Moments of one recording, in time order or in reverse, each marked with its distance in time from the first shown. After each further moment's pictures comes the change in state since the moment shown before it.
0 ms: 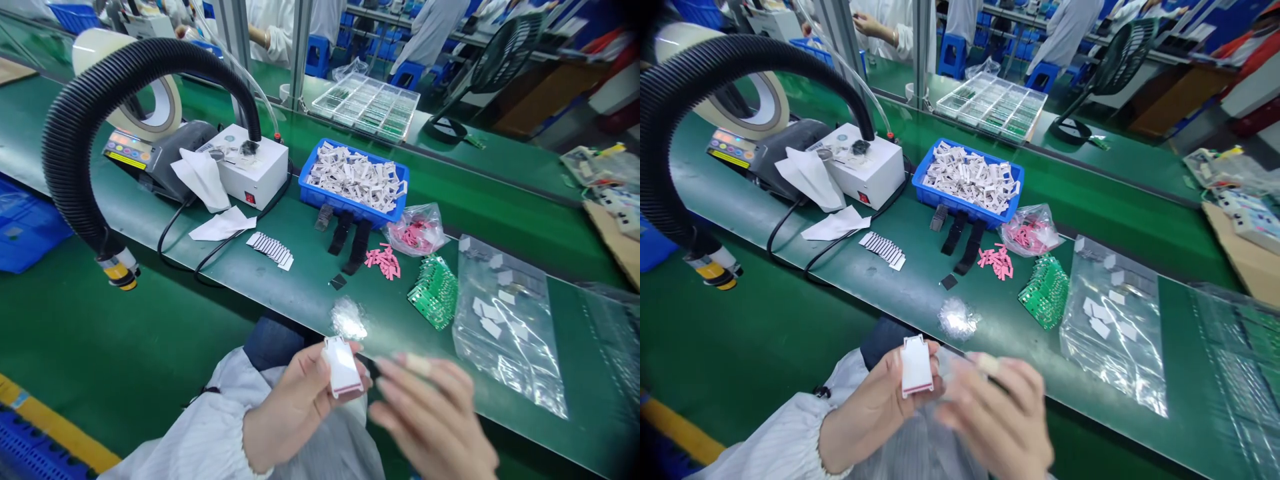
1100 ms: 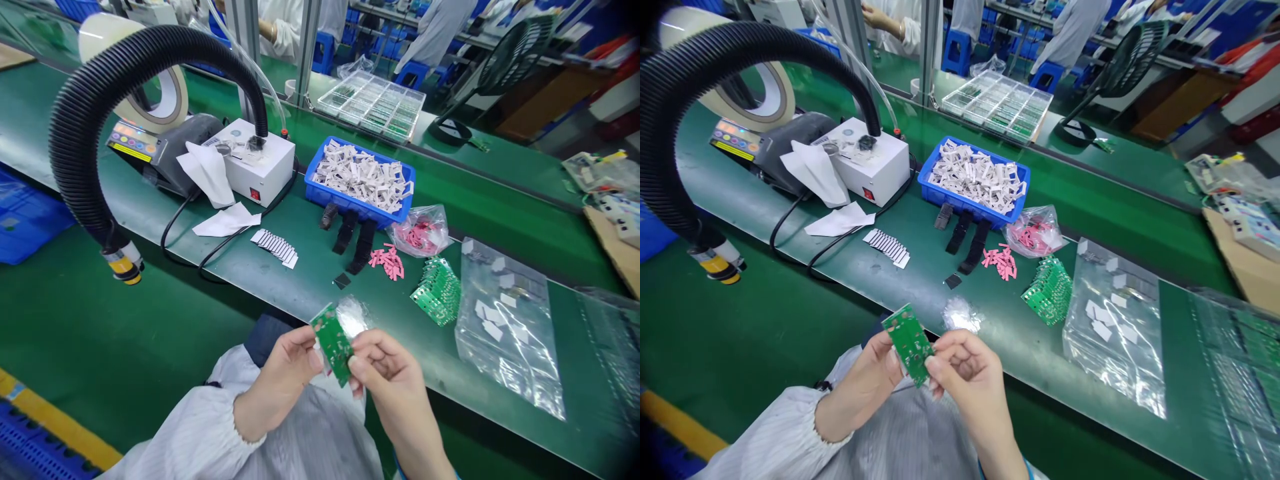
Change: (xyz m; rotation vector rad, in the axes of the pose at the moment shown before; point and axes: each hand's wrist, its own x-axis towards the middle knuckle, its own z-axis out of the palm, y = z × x) left_hand 0.004 0.013 -0.024 0.211 0.039 0.167; right_hand 0.036 -0.034 0.033 1.132 -0.277 1.153
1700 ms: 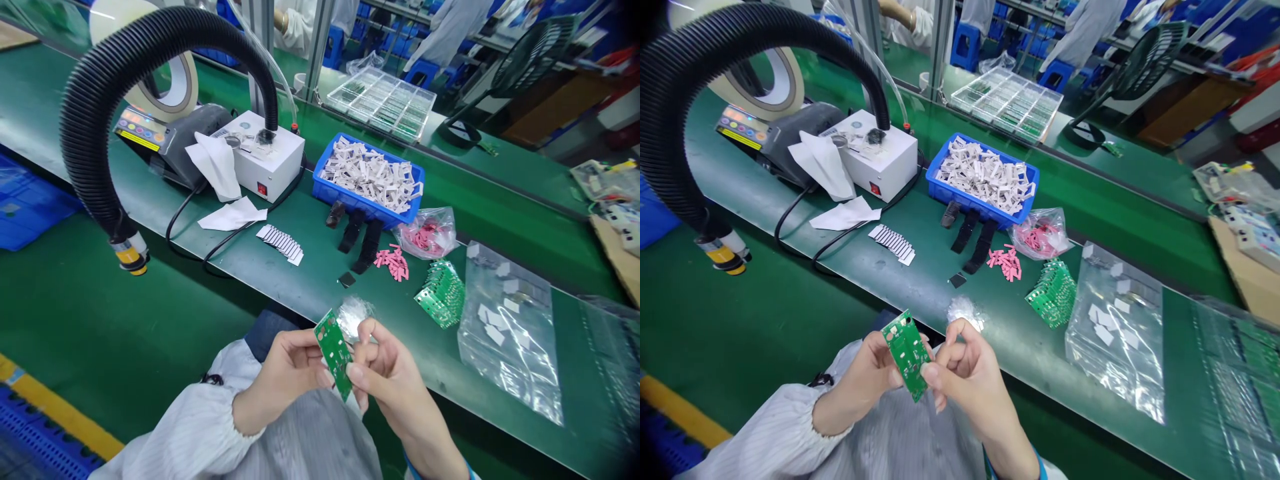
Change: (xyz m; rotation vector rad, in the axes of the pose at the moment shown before) left_hand -0.002 0.007 -0.006 0.109 -0.072 0.062; right_hand 0.005 -0.002 -0.005 0.112 -0.269 0.222
